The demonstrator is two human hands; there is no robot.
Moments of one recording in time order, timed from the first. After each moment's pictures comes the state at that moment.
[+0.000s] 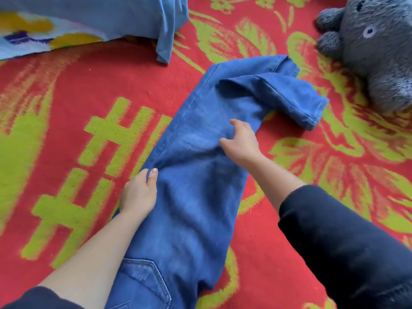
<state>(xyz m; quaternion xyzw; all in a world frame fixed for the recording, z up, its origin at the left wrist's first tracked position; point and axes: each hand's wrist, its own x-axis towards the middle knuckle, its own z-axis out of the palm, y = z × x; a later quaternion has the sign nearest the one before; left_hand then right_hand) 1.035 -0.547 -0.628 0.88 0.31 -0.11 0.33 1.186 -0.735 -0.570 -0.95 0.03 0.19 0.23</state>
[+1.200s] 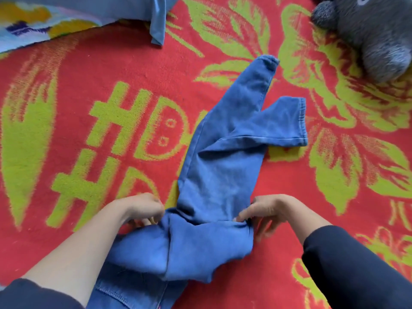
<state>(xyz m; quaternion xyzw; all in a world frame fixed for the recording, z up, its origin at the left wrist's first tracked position) 0.986 -0.552 -0.576 0.72 0.24 -0.57 0.33 1.051 -0.842 -0.566 -0.66 0.14 0.72 0.14</state>
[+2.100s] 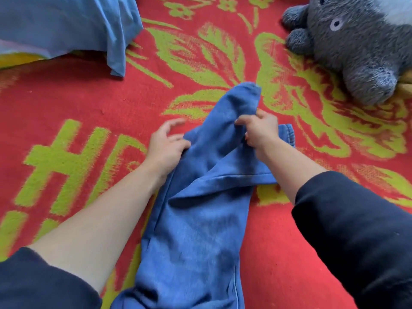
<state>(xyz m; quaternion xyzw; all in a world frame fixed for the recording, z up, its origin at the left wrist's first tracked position) 1.189 -0.640 -0.599 0.64 0.25 -0.09 0.72 1.260 -0.815 -0.576 -0.78 0.25 0.09 0.56</state>
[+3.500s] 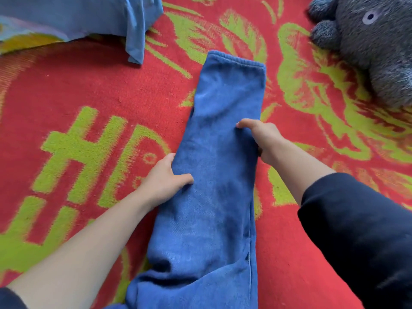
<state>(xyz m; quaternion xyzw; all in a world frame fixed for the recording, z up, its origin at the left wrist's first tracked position) 1.130 -0.602 -0.622 0.77 0.22 -0.23 0.55 1.253 -0.793 -0.591 -0.79 0.31 0.24 0.47</state>
